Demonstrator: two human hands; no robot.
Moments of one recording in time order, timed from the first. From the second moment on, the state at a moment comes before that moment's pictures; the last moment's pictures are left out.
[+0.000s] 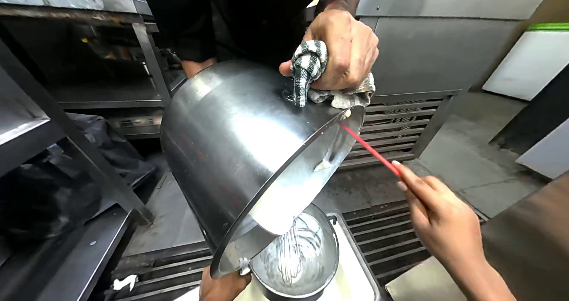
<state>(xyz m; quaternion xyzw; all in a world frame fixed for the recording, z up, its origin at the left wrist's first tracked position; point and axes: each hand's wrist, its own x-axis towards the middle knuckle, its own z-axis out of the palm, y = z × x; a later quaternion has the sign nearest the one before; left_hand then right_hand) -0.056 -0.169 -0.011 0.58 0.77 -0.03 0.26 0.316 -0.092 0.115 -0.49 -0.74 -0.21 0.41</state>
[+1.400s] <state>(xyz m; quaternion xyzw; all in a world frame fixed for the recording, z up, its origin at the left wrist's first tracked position) -0.049 -0.171 -0.009 0.58 0.77 -0.10 0.26 0.292 -0.082 0.112 -0.57 -0.73 -0.14 0.36</state>
